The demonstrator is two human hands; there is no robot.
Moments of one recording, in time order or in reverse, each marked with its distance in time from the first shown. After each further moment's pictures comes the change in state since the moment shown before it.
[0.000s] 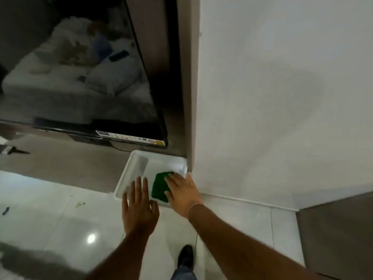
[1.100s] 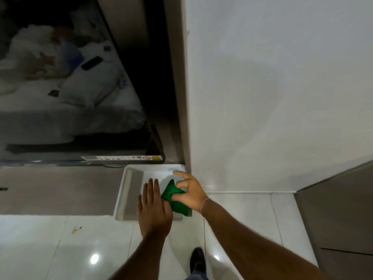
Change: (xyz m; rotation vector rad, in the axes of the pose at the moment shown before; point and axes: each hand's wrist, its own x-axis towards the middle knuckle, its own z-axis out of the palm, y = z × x) left_hand 0.052 0.028 -0.003 -0.188 0.002 0.089; right_hand 0.036 0.027 -0.008 0.894 0.129 0.306
